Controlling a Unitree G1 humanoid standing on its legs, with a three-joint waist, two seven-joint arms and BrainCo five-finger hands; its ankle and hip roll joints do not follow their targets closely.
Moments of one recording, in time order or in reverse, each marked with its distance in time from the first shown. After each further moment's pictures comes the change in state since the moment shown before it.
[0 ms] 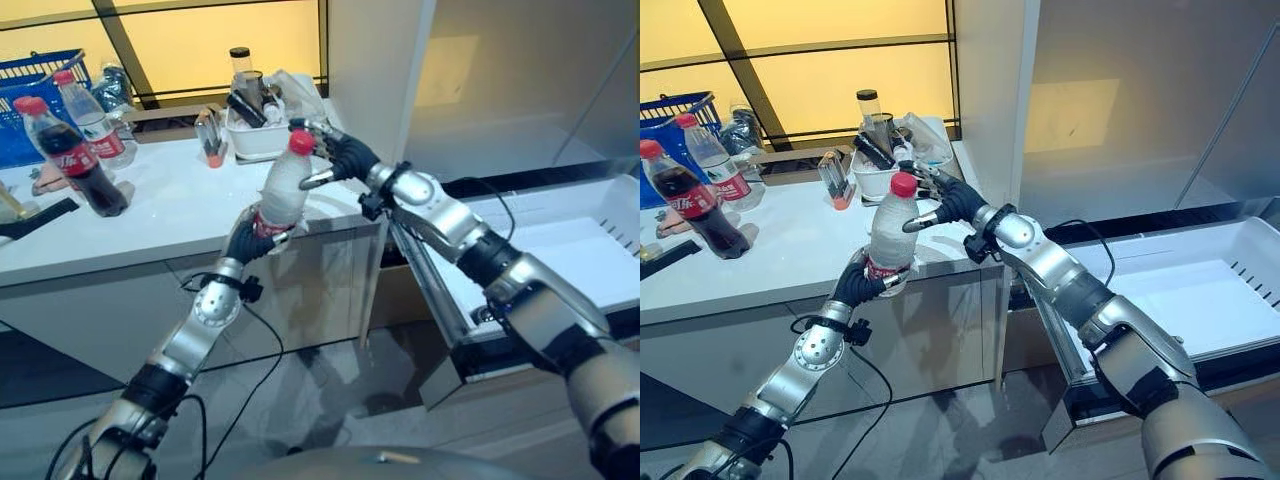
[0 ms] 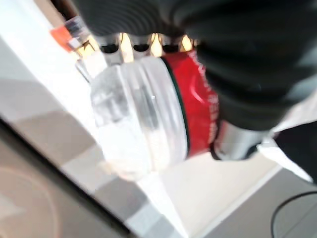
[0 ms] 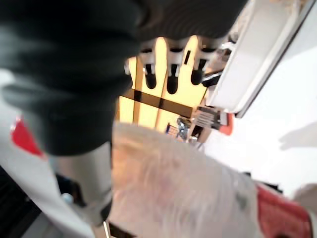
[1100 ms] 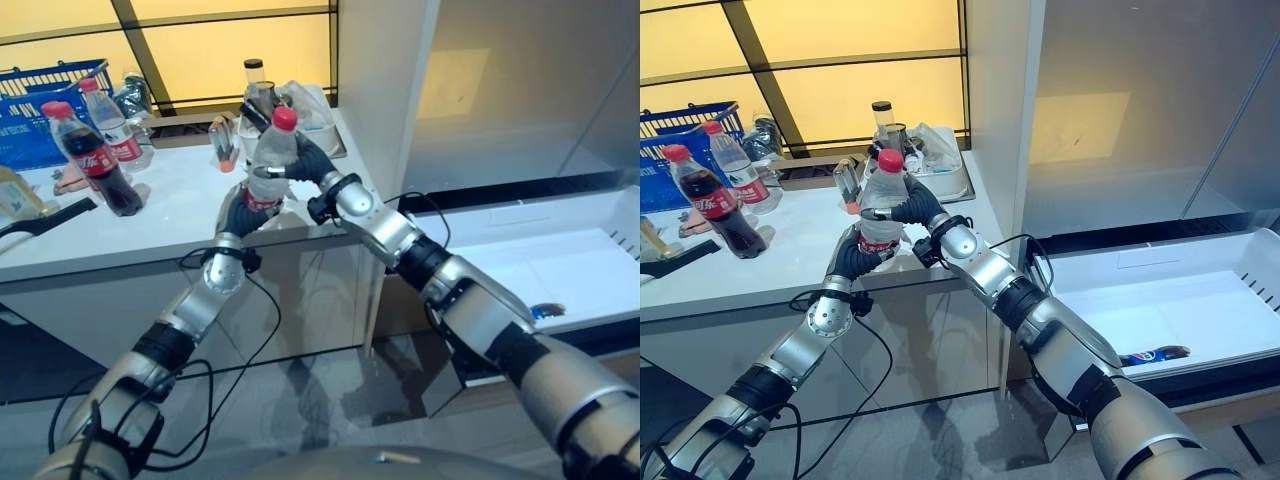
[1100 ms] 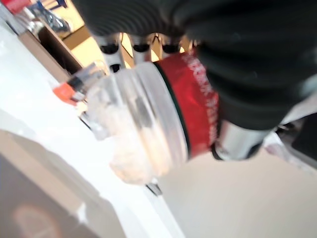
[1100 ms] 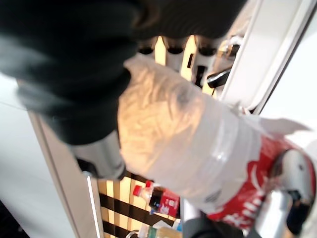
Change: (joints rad) left arm -0.172 0.027 -0.101 0.189 -0.016 0.080 0.165; right arm -0.057 0.302 -0.021 0.276 -0.168 -0.014 -0.224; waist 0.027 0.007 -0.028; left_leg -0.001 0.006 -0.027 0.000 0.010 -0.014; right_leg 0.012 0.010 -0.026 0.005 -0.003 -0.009
